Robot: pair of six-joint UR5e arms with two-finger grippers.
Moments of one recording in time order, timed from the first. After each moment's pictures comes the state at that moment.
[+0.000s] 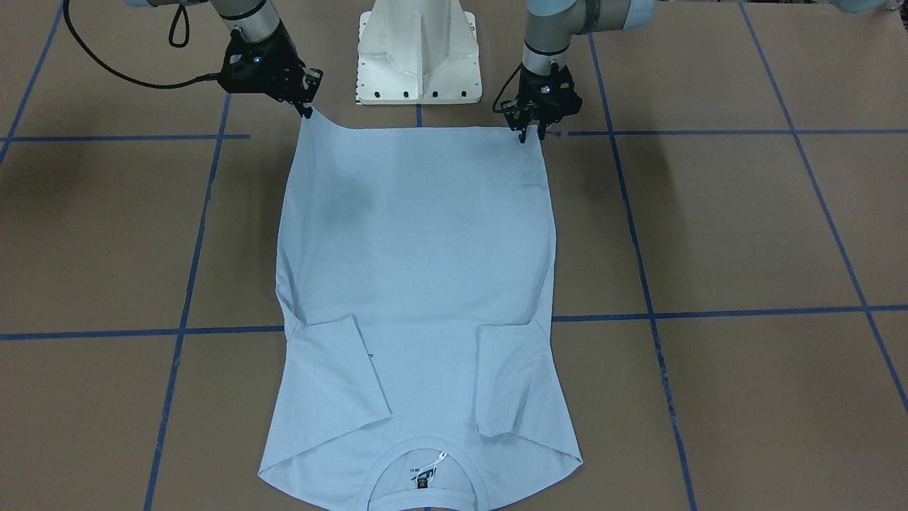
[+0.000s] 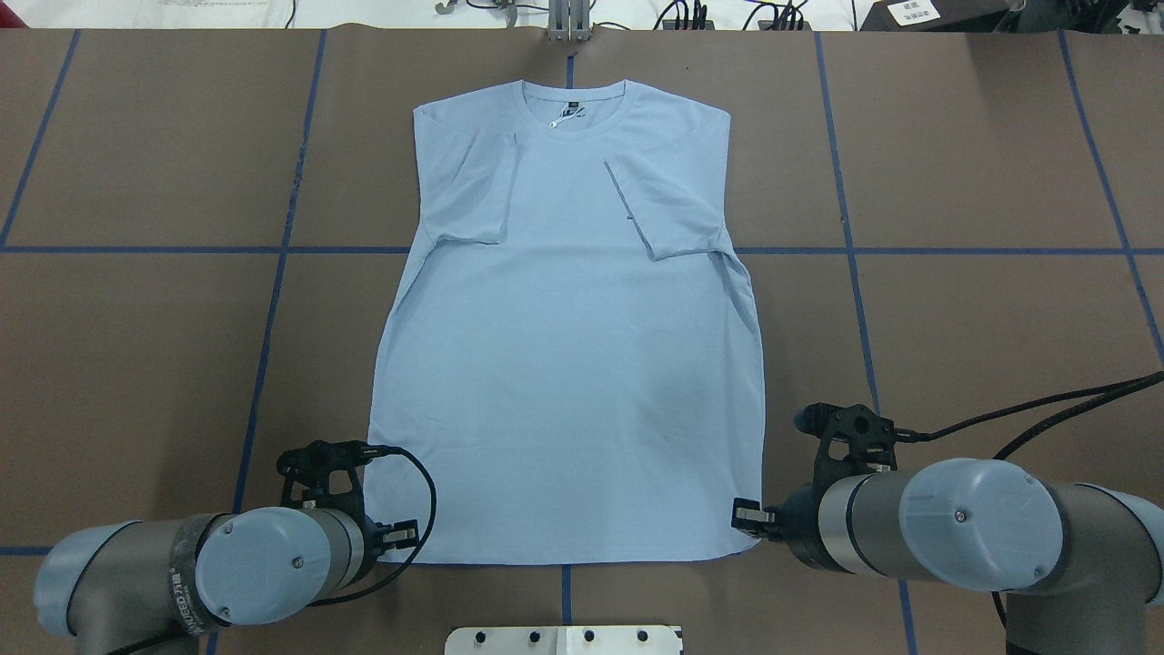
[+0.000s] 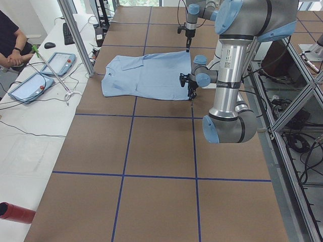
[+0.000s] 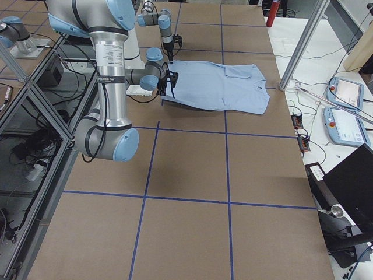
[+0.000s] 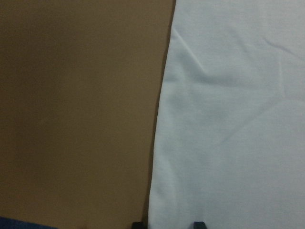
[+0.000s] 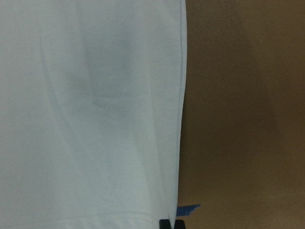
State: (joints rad) left arm -0.15 -1.79 -2.02 -1.66 -1.56 -1.63; right arm 0.22 -1.50 2.20 -1.31 1.70 1.64
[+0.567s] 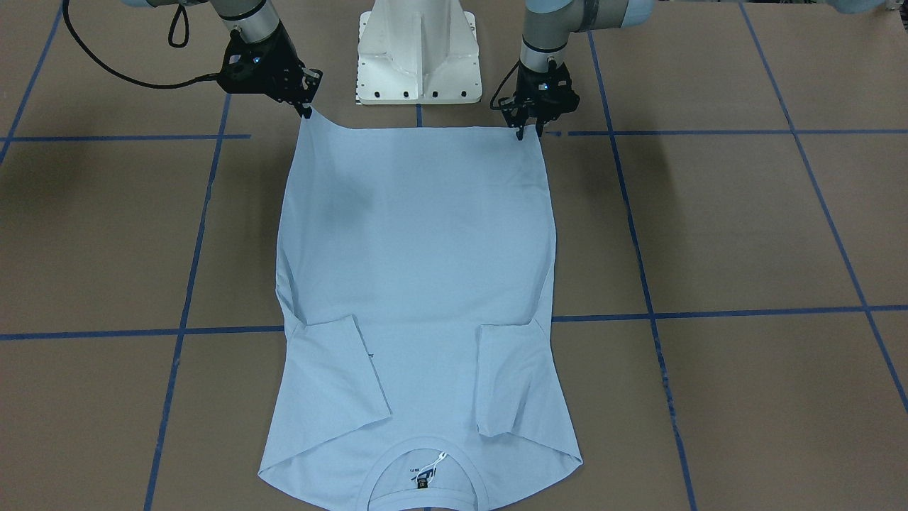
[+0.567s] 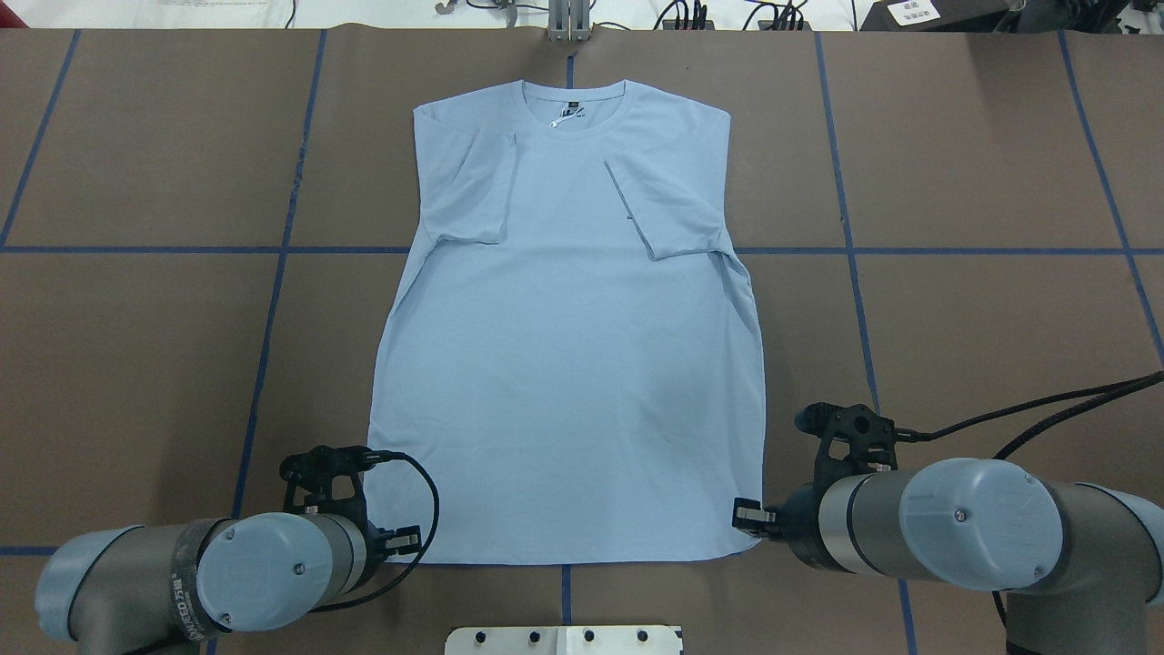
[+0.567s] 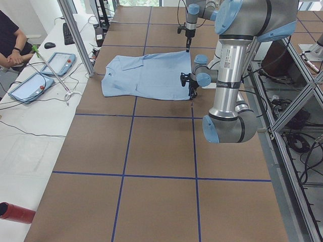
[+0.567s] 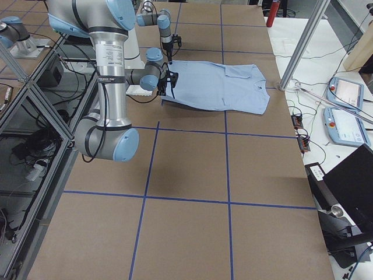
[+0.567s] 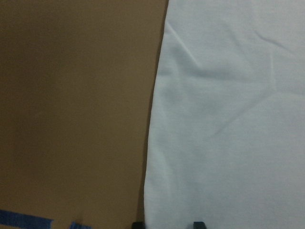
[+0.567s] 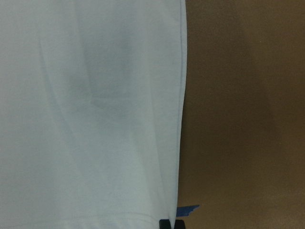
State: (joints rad) left arm -0.14 -1.79 -2.03 -1.66 -1.56 -1.63; right arm 0.22 -1.50 2.20 -1.31 1.70 1.64
